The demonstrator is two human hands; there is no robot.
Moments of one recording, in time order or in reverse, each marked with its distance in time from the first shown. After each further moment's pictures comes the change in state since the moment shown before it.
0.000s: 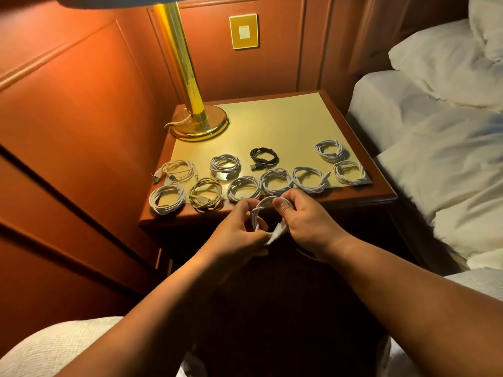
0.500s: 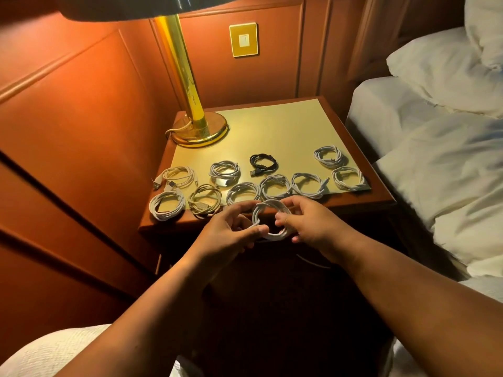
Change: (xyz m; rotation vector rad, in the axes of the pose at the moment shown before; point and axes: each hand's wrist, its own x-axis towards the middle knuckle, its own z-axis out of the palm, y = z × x) left_hand 0.001 0.000 -0.018 0.034 0.037 0.109; right_hand 0.003 -0.005 -0.019 0.071 -0.145 0.207
